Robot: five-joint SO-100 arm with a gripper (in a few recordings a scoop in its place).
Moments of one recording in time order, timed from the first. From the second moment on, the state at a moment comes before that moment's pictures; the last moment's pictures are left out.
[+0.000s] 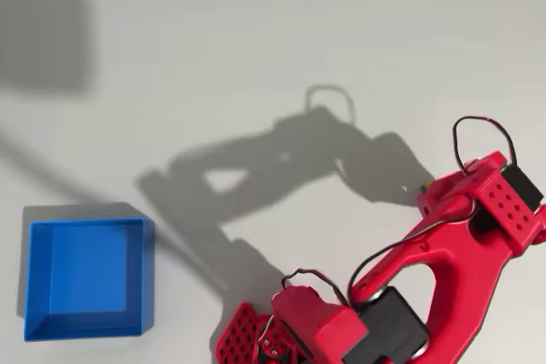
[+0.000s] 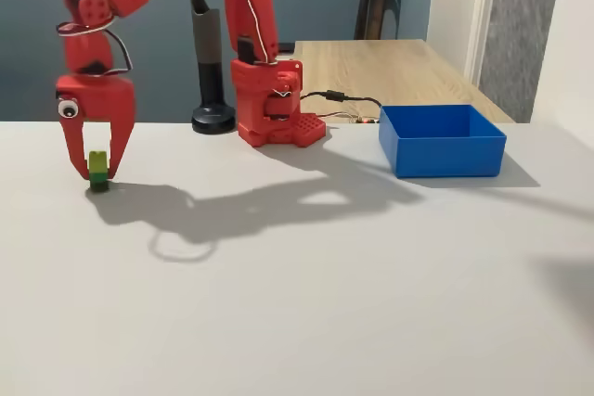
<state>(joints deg) 54.1 87.0 110.4 56.9 17.9</state>
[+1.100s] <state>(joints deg) -11.0 120.2 115.0 62.8 14.2</state>
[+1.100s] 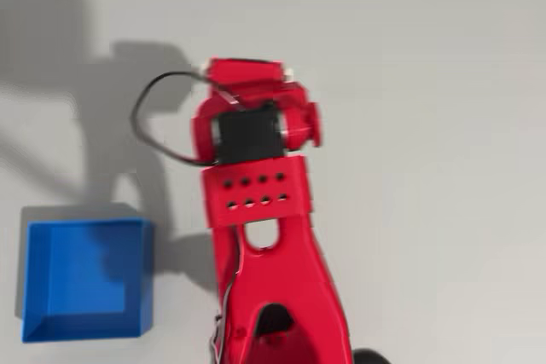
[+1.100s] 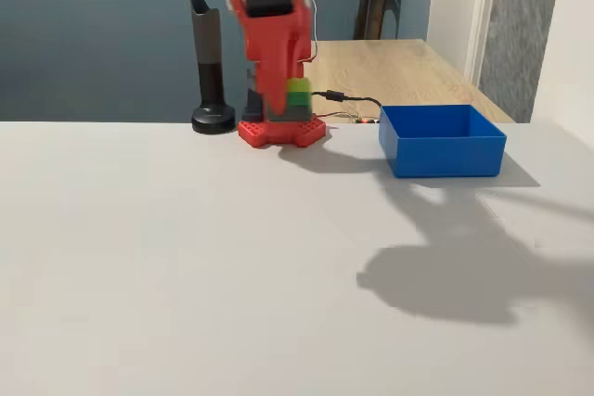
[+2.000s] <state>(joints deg) -53.5 120.3 120.9 64.5 10.2</state>
